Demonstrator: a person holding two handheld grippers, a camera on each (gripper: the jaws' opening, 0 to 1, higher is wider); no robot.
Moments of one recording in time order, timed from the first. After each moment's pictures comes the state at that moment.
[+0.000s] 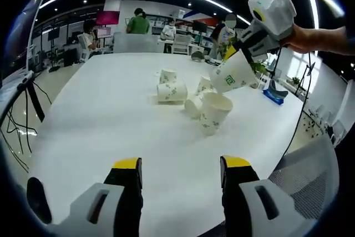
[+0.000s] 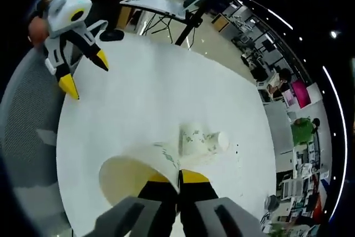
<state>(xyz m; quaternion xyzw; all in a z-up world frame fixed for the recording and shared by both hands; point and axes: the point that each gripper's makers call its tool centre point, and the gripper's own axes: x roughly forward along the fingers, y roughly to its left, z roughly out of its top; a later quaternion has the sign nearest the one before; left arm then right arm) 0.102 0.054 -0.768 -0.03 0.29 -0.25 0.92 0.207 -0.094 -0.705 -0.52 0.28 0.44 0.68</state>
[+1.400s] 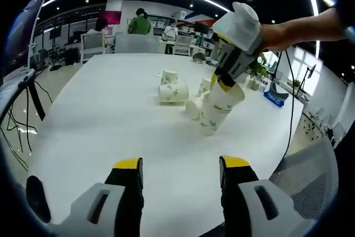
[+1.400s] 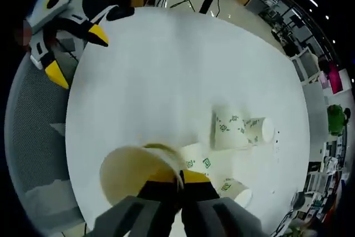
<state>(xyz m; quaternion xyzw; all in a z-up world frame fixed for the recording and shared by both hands) 0.102 0.056 -0.767 -0.04 0.29 -0.24 0.92 0.220 -0.086 -0.776 -0.49 0.42 0.48 0.59</state>
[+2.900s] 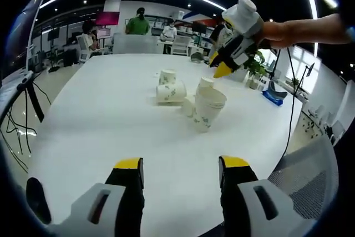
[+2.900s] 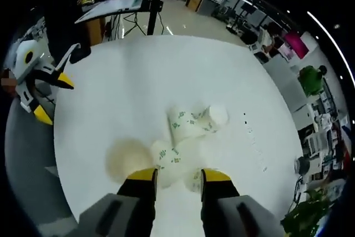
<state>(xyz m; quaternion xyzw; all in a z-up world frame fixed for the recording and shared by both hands) 0.102 0.054 -0.768 -0.04 0.29 -0.25 0.92 0.272 -0.121 -0.721 -0.37 0.38 0.39 0.75</state>
